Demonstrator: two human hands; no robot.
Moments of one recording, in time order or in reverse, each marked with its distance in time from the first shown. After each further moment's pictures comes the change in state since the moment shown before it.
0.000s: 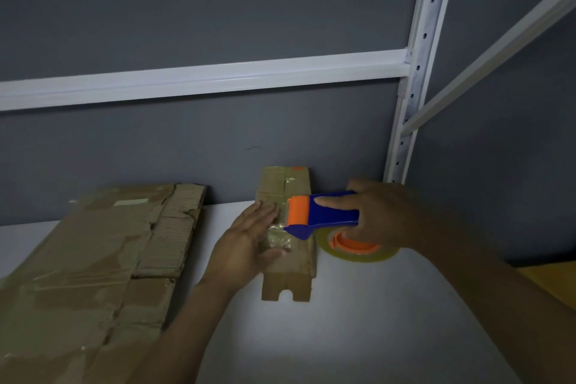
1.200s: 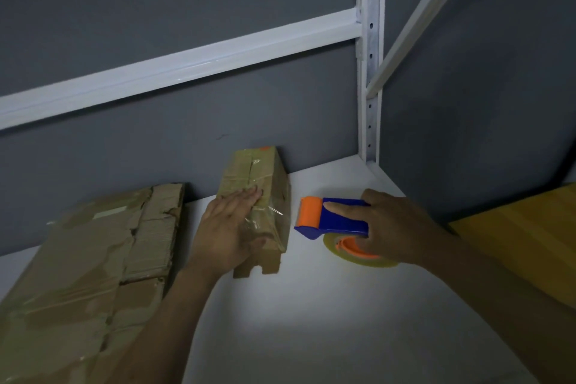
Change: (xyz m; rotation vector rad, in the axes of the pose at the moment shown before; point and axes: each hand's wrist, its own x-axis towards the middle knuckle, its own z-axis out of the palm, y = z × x) left_hand 0.008 0.001 -0.004 0.226 -0.046 0.128; right_hand -0.072 -0.004 0.052 0.076 -0.008 0.138
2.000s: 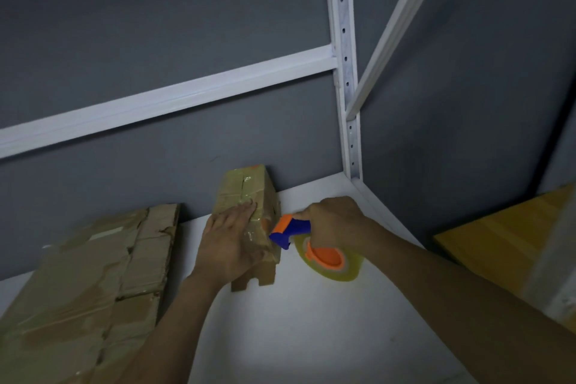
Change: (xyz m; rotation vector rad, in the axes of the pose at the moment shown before) left_hand -0.001 0.022 -0.002 0.004 -0.036 -0.072; right_hand 0.037 -0.034 -0.012 0.082 -0.048 0.115
